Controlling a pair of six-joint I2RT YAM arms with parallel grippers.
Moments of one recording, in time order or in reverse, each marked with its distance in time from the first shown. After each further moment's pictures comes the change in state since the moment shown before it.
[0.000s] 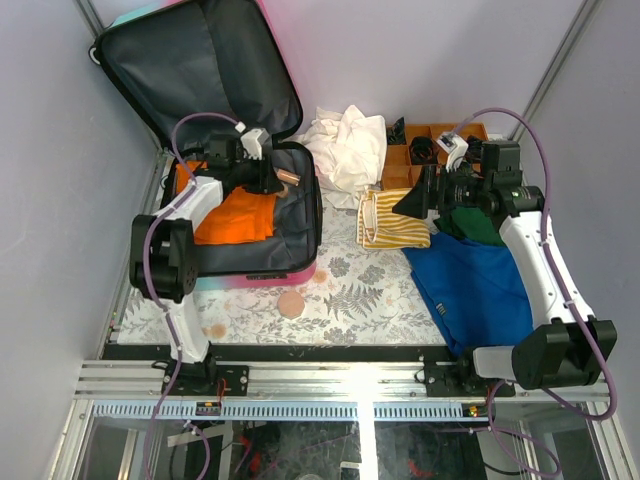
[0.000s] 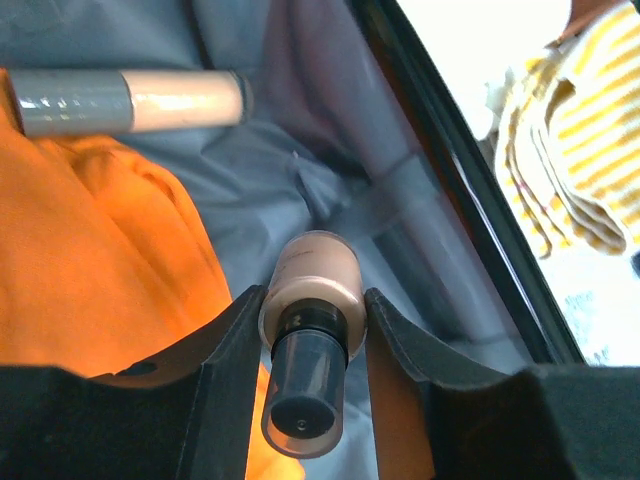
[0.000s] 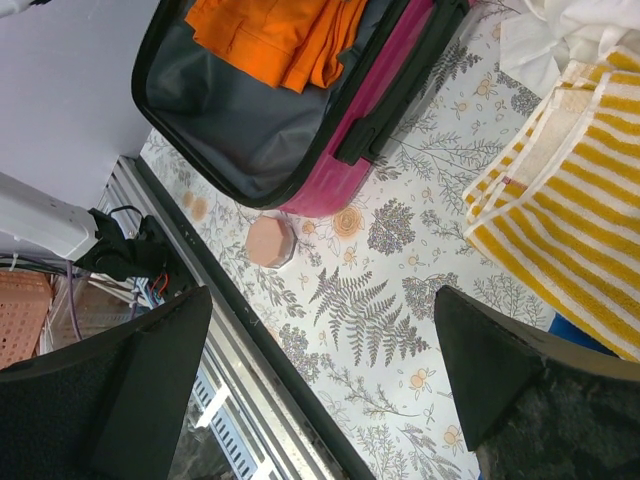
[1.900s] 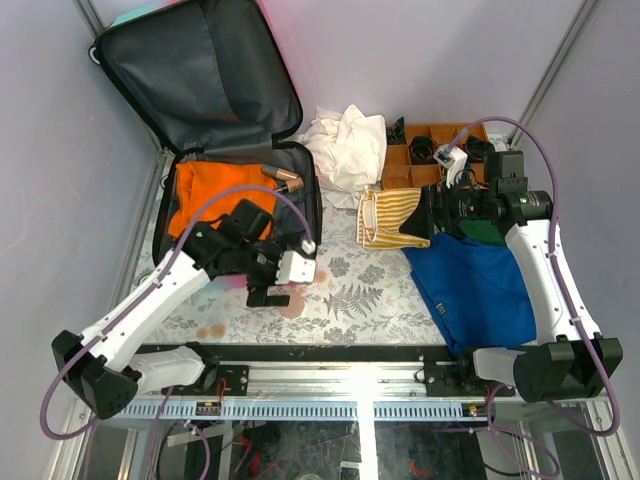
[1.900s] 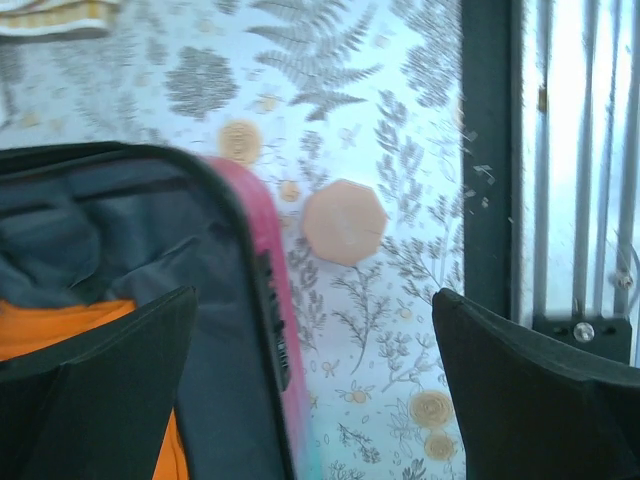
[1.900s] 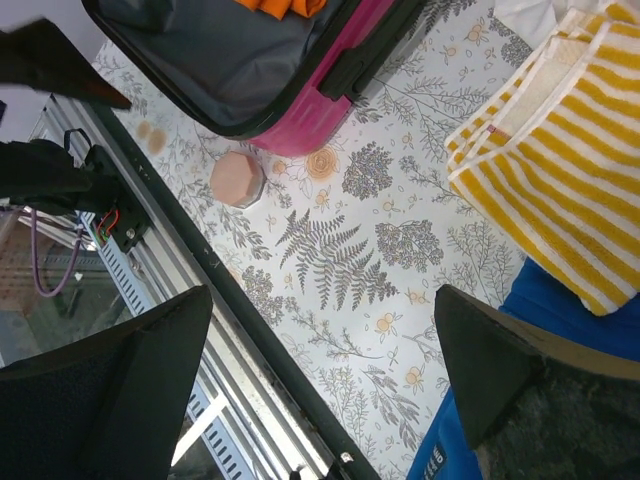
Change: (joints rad) left arm -0.514 -0.686 -0.204 -0.874 -0.065 1.043; right arm 0.000 -0.053 0.011 -0.223 0.037 -0.254
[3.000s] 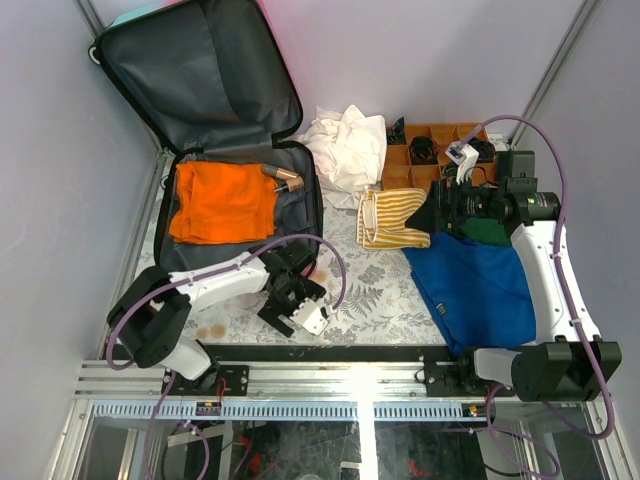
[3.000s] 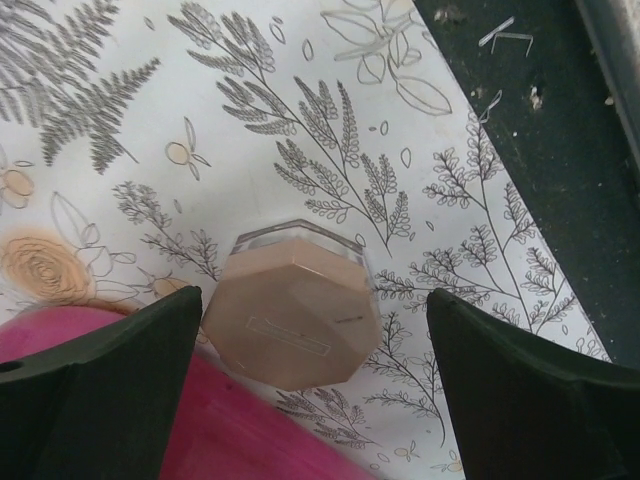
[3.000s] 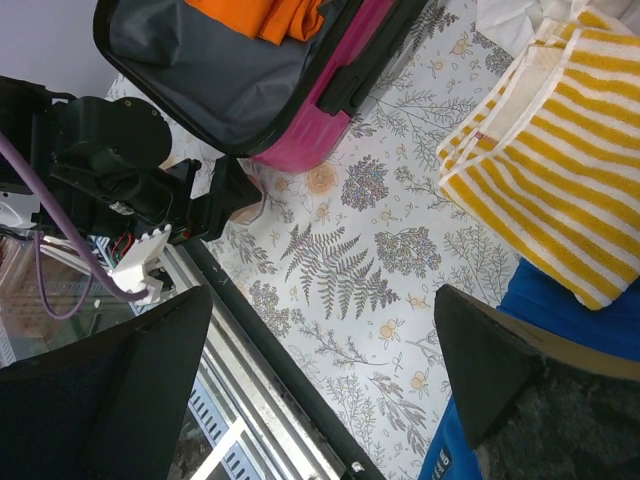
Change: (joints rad) left arm -0.185 0.332 -0.319 0.291 -0.197 0.426; right arm -0.064 -0.015 -0.003 0.019 -0.039 0.040
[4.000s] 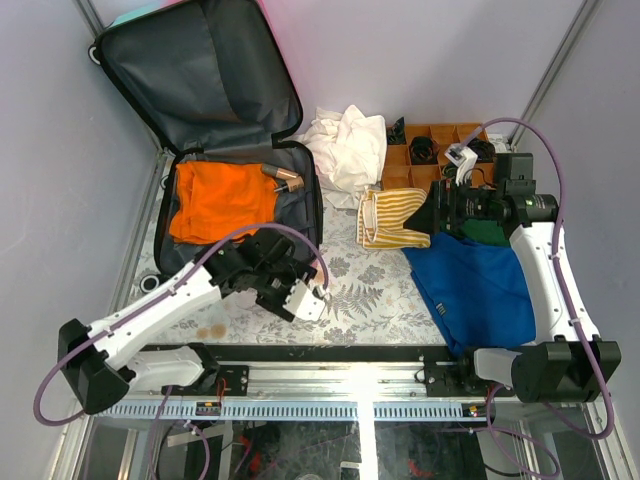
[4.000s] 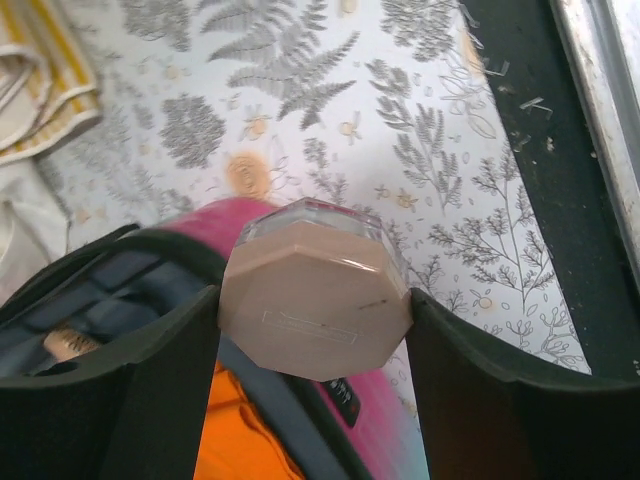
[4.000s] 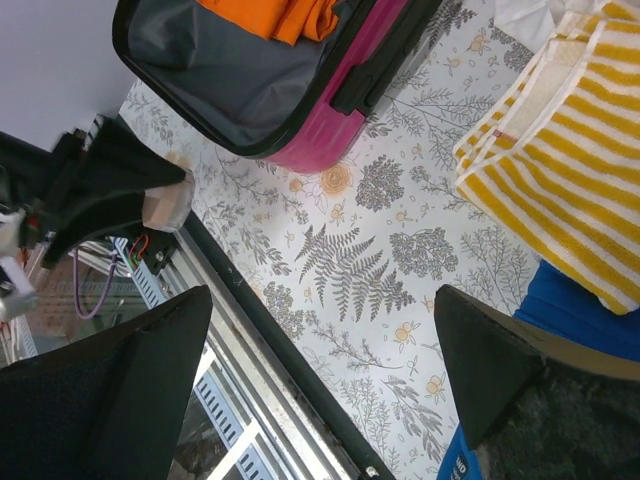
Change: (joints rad) left arm -0.037 -0.340 0.126 -0.140 0.017 -0.157; right arm 0.000 0.001 -0.021 0.025 -0.027 0.035
